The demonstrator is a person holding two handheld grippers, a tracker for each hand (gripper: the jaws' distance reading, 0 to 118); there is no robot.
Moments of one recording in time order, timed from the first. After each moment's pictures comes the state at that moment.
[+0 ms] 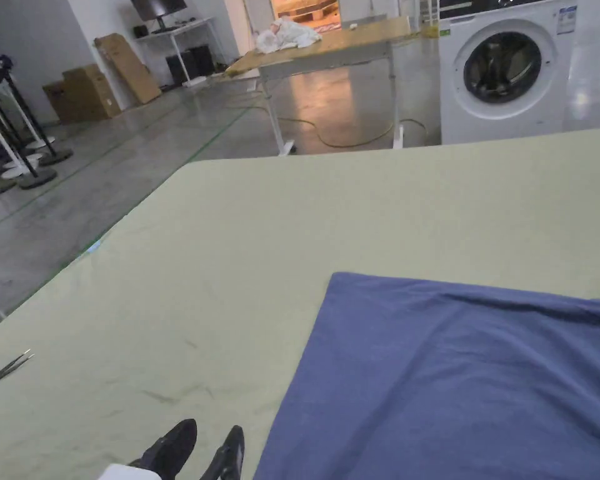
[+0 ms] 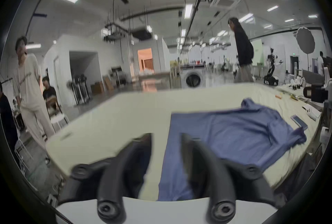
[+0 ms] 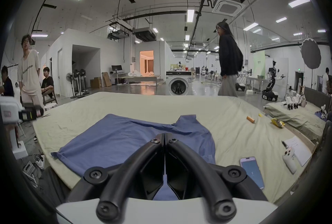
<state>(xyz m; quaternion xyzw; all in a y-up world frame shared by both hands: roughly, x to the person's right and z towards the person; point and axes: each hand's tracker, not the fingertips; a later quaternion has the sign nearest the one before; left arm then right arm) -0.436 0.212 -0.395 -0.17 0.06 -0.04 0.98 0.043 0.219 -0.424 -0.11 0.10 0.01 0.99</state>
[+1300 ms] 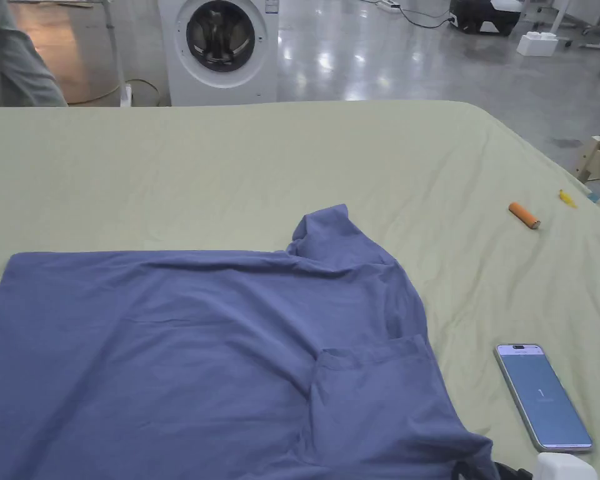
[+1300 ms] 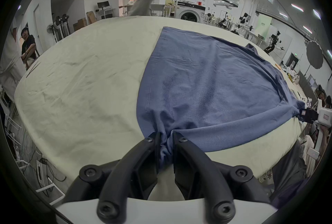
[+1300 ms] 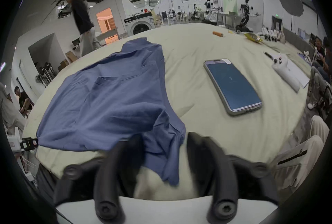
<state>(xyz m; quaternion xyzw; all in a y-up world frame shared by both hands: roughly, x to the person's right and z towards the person) -0.446 0.090 -0.445 -0.40 0.00 0.05 0.91 0.143 0.093 -0.439 -0.36 -0.03 -0.11 0.93</state>
